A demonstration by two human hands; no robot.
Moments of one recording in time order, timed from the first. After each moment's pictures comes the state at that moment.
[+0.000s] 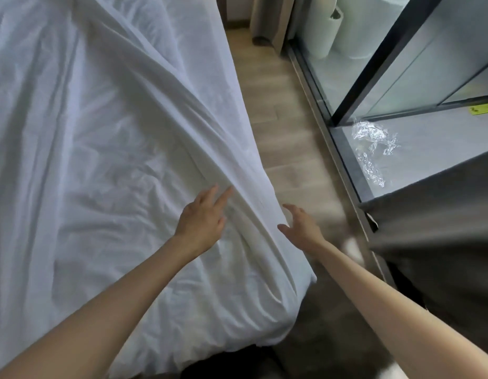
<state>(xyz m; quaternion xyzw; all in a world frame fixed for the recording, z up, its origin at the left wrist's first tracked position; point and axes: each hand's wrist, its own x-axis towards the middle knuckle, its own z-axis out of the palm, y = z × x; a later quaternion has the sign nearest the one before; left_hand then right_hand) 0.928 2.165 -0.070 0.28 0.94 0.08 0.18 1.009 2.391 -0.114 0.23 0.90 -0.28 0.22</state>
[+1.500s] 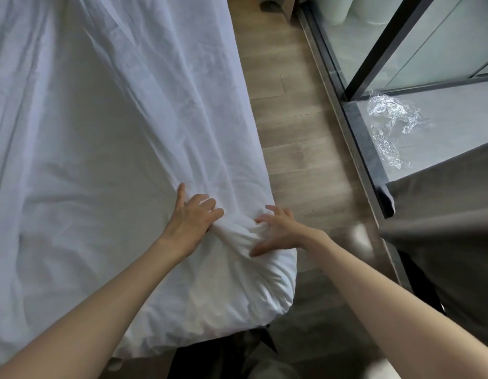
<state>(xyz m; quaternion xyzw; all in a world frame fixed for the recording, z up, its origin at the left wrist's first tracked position) 0.967 2.171 -0.169 0.44 0.90 -0.05 0.01 1.032 2.405 -0.197 0.06 0.87 -0.30 0.39</state>
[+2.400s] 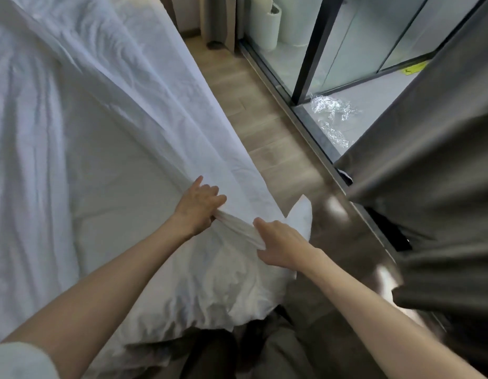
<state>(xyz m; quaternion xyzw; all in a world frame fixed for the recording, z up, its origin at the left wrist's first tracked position) 0.997 2.113 -0.066 0.56 0.82 -0.08 0.00 1.165 2.264 -0.046 0.08 0.95 -0.23 0.21</state>
